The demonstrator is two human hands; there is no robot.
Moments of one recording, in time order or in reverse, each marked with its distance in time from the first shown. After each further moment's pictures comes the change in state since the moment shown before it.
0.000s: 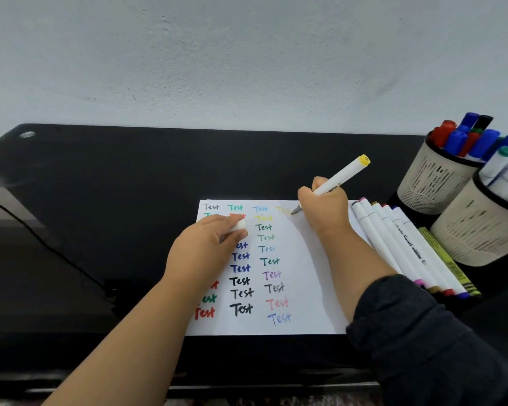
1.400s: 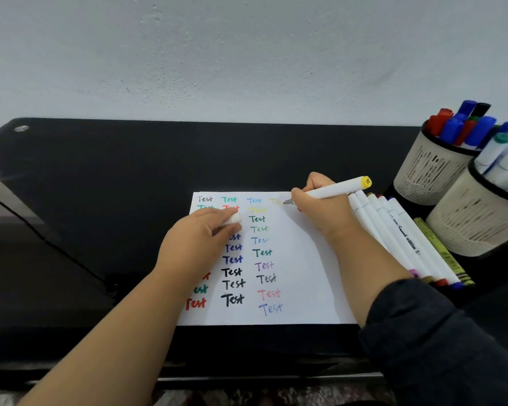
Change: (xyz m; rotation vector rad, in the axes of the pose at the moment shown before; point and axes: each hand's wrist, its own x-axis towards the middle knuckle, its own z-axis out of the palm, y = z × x) left_hand -0.001 0.002 0.002 0.040 0.006 0.008; right_hand -0.023 -0.012 -0.031 -0.260 -0.169 -0.159
